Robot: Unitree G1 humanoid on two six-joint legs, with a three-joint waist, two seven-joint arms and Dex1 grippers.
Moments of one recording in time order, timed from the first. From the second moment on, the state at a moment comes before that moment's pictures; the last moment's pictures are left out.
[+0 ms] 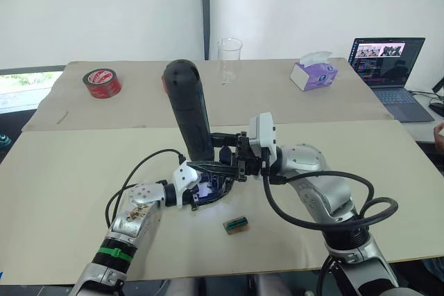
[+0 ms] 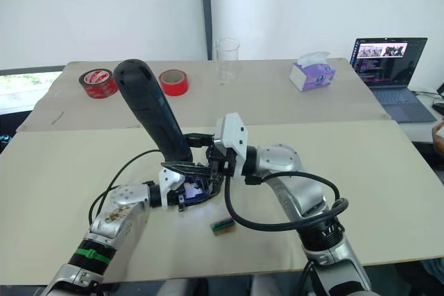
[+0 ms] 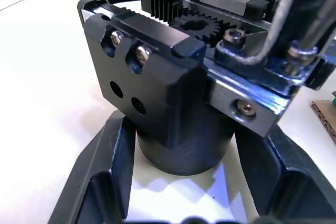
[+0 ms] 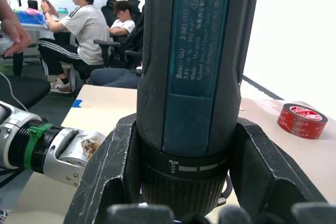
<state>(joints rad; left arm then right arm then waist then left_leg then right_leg) -0.28 0.40 -0.20 0.16 -0.20 0.07 -1.01 -0.54 -0.31 0.28 -0.28 0.46 0.31 0.93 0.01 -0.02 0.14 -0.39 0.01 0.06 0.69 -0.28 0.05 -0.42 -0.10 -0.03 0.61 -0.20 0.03</state>
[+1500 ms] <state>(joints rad) -0.23 0.41 -0.19 0.13 -0.20 0.06 -0.96 -0.76 -0.49 0.00 -0.36 0.91 0.58 1.04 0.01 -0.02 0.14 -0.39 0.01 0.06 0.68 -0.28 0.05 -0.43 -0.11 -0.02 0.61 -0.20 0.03</state>
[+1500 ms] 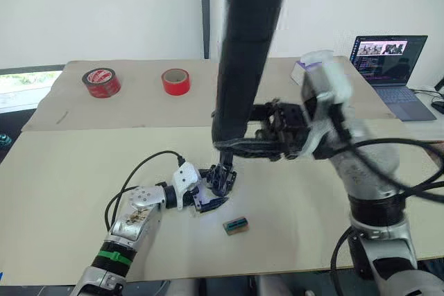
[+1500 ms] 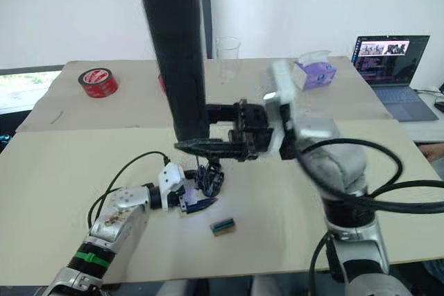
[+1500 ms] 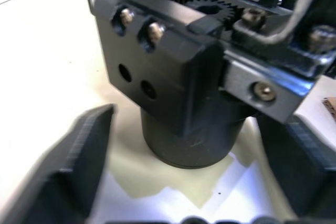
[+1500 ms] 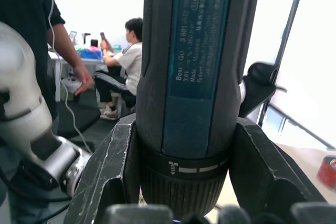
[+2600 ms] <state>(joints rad) 0.12 0.78 0.29 -0.22 -0.63 0.24 -1.15 -0.71 -1.12 0.40 0.44 0.14 0.81 1.24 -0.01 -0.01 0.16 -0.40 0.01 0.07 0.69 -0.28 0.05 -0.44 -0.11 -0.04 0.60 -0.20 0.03</state>
